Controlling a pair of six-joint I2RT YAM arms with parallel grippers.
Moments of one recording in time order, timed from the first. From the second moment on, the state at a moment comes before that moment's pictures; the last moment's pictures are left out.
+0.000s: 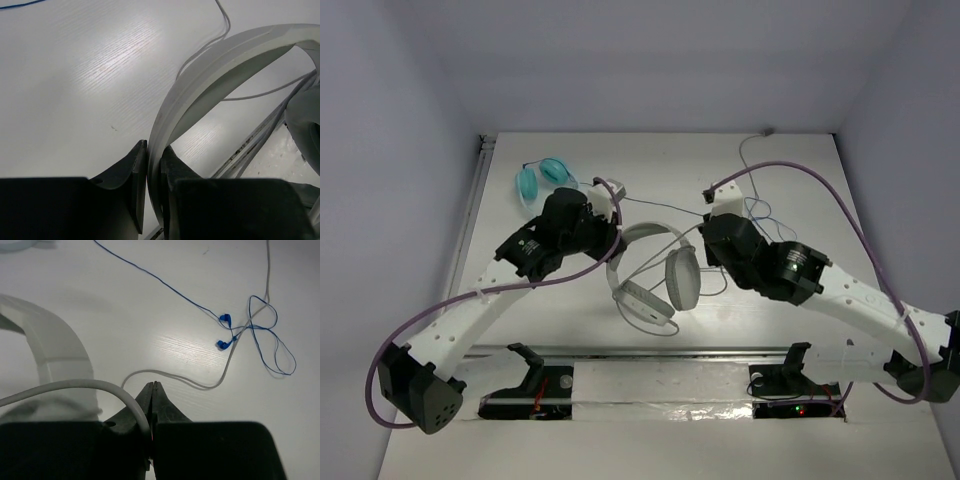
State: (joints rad) left arm -0.61 1.09 1.02 -0.55 0.24 -0.17; right arm 1.04 1.15 1.25 -0.75 0.71 0.36
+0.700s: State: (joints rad) left arm -0.42 1.10 1.18 -0.46 0.59 -0.31; right arm 0.99 0.93 0.73 -0.12 0.46 0.48
